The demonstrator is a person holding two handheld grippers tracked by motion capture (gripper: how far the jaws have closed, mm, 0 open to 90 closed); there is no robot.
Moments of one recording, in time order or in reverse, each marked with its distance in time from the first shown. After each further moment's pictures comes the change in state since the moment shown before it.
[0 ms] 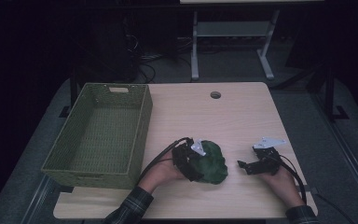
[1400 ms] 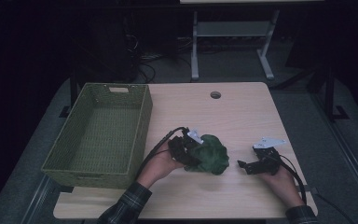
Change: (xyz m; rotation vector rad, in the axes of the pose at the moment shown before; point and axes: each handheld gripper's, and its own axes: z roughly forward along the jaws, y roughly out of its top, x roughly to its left) left arm 0.004 0.020 -0.050 -0.037 -0.016 -0.120; right arm 0.001 0.000 0.000 0.002 0.000 0.014
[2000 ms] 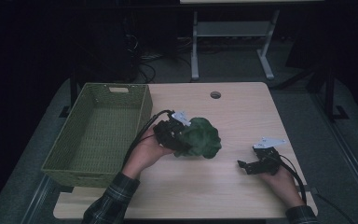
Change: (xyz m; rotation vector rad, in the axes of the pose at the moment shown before) left arm 0.014 0.006 -0.067 -0.056 0.062 -0.053; right arm 0.000 0.000 0.000 0.000 0.000 -0.001
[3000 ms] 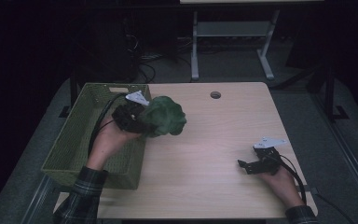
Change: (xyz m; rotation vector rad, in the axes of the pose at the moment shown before) left arm 0.045 -0.044 -0.089 -0.076 0.180 -0.139; right arm 0.000 0.000 0.000 -0.002 -0.011 0.010
